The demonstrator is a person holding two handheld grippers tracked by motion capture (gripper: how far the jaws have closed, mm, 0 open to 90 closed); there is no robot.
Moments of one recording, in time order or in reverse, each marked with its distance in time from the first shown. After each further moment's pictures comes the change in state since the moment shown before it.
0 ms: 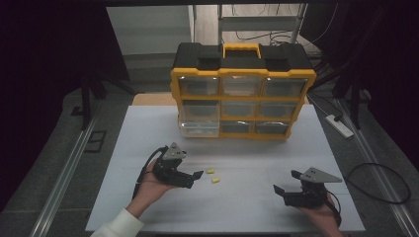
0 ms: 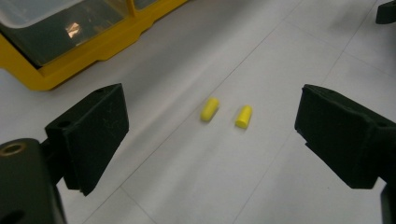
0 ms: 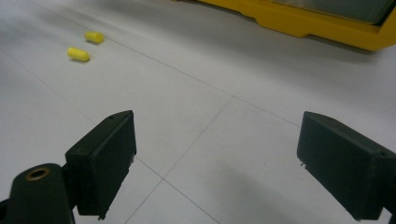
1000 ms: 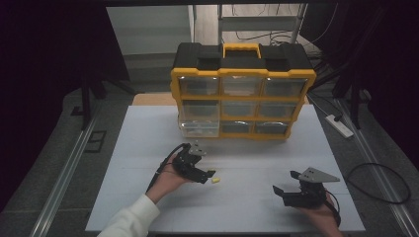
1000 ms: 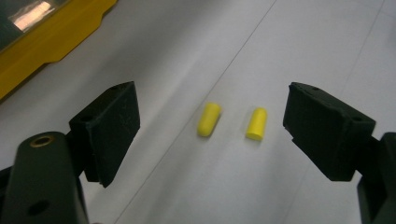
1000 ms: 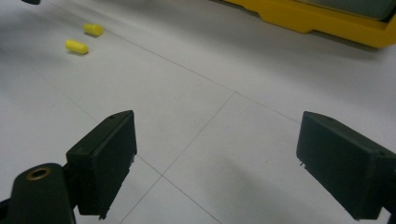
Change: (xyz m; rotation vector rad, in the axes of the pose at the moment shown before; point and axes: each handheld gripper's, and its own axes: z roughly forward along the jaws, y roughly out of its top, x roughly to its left) left arm 0.005 0.017 0.061 0.159 -0.041 0.104; right arm 0.000 -0.001 0.003 0.019 0.002 -0.017
